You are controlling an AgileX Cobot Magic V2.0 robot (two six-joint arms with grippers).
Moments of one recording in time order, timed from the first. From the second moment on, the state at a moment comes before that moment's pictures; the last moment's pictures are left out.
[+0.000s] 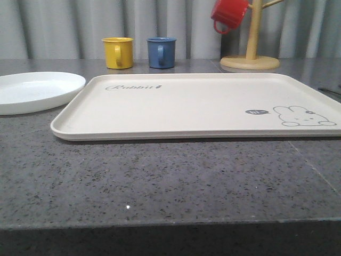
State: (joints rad) left arm -0.02 0.41 -0.70 0.03 0.56 0.02; right arm 0.03 0.41 -0.66 0.08 0.58 0.00
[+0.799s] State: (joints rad) left arm -0.02 0.51 -0.70 0.03 0.63 0.02; right arm 0.03 0.53 -0.66 0.04 0.66 0.00
